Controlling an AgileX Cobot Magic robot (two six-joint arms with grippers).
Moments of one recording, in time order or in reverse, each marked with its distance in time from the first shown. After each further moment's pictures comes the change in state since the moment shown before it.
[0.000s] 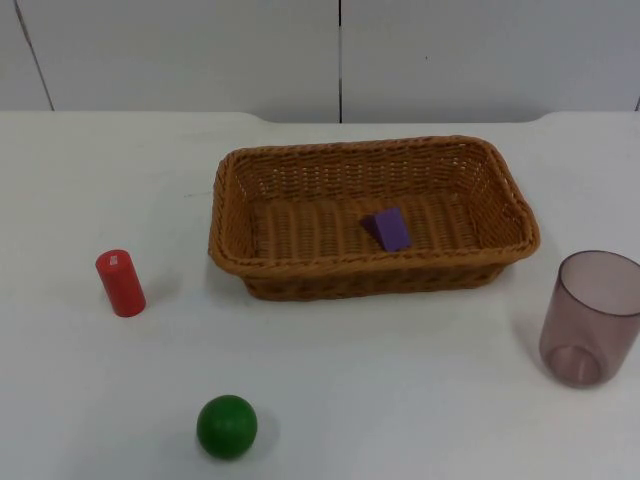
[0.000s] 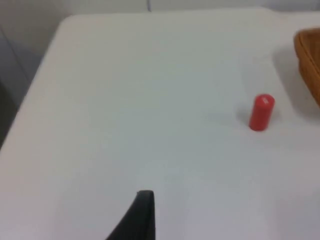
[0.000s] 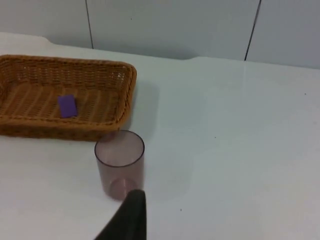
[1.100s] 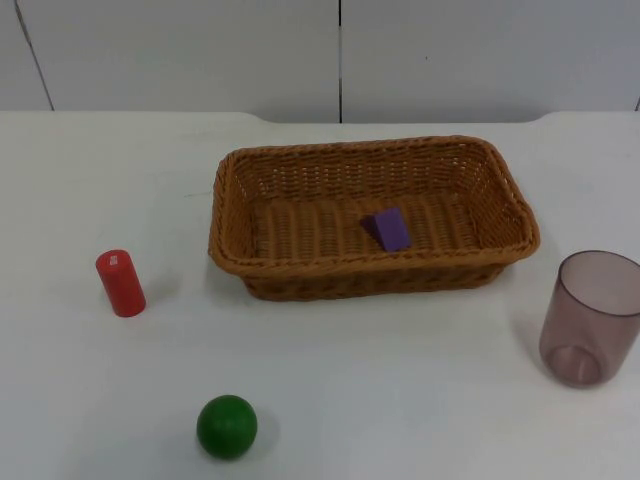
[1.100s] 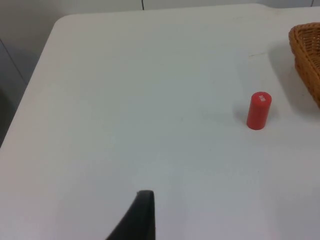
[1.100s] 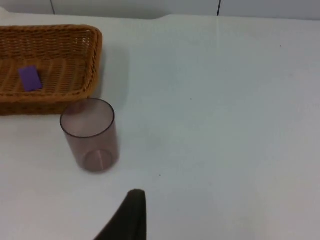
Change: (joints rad) right arm 0.000 0.000 0.041 -0.105 0.052 0.117; left arm 0.000 0.000 0.001 0.000 -0.002 0.010
